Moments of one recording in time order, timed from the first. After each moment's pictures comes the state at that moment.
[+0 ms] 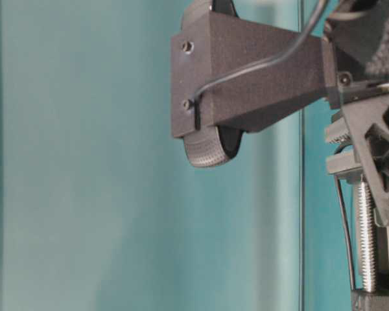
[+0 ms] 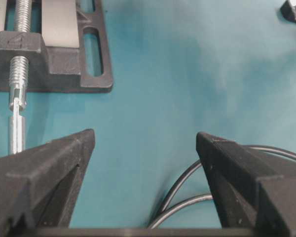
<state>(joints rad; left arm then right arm) -0.17 -1.16 1.57 -0.08 -0.05 -0.18 0.44 0.69 0.04 1.97 -1.62 -0.81</state>
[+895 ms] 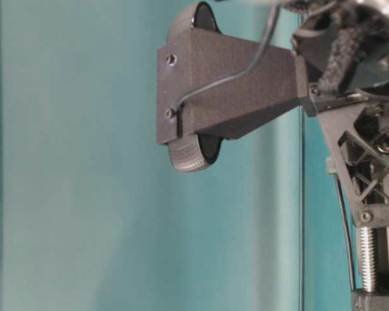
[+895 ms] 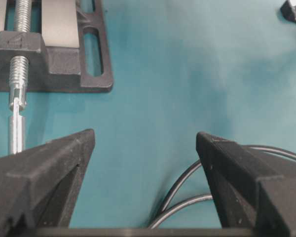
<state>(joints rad) -0.17 -1.16 1.57 -0.08 -0.05 -0.18 0.40 0.67 0.06 1.95 -1.61 -0.82</state>
